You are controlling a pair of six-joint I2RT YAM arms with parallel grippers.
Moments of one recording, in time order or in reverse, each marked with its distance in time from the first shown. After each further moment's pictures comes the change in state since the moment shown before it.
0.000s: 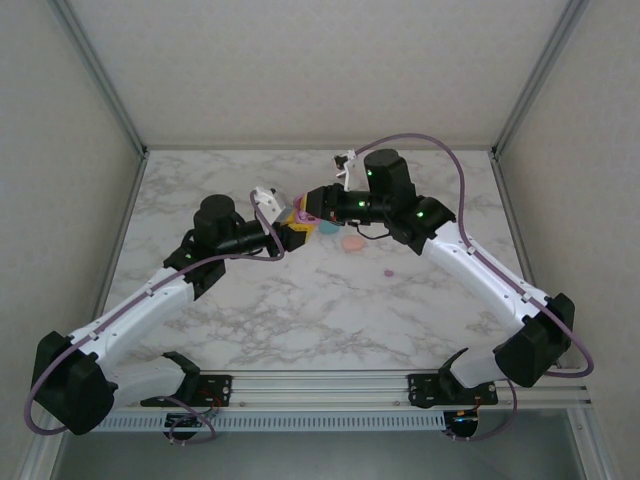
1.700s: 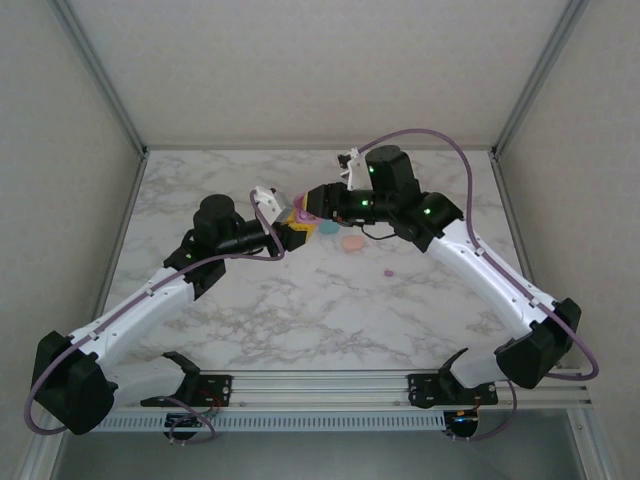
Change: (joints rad) left arm -0.001 0.001 0.001 0.014 0.006 0.001; right arm 0.010 -0.019 0.081 -0.159 0.058 -0.029
